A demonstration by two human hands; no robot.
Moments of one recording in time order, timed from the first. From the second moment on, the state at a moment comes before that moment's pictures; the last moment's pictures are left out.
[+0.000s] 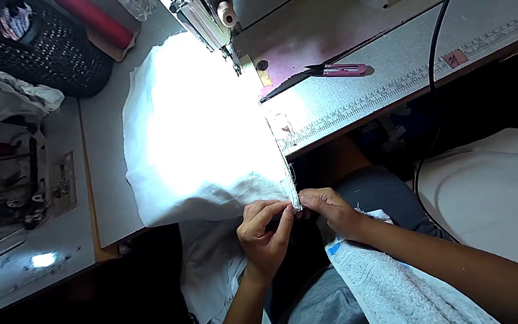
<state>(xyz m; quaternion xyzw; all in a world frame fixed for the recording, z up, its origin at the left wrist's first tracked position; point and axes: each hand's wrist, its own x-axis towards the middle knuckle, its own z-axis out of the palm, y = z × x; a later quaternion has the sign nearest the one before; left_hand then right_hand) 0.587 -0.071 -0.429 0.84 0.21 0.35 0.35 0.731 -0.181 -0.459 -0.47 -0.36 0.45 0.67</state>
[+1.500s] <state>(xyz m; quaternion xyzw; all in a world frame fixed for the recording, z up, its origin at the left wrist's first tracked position) 0.629 -0.109 -0.417 0.24 0.48 0.33 0.78 0.727 -0.182 -0.431 -0.66 -0.25 0.33 0.63</state>
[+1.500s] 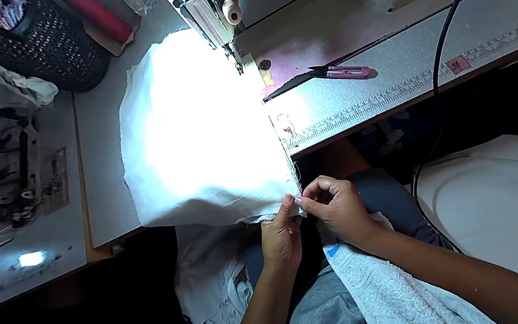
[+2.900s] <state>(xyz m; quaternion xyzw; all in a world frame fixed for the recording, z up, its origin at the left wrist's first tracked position) 0.621 -0.114 -0.424 0.17 0.35 0.30 0.87 0.722 -0.184 -0.427 -0.66 -0.25 0.28 0.65</state>
